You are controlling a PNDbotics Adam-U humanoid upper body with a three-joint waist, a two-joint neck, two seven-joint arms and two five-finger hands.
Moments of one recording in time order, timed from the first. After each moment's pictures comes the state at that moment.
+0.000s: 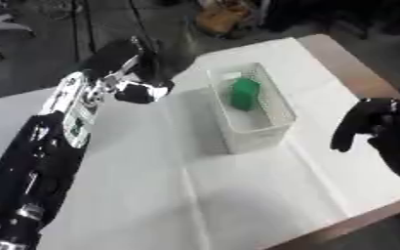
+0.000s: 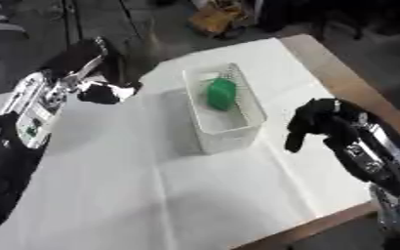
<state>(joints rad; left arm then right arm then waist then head) -1.07 0.14 -0.13 -1.05 -1.10 -0.25 -0.17 -0.14 -0.39 -0.08 -1.94 -0.41 -0.34 0.60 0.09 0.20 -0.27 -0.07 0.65</state>
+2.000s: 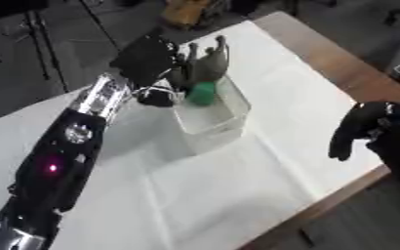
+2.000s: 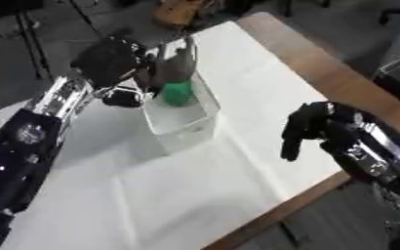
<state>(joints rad) -1.08 0.14 -0.16 -0.96 -1.74 -0.30 0.11 -0.23 -0.40 -0.04 -1.93 -0.43 -0.26 0.65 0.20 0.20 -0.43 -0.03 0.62</state>
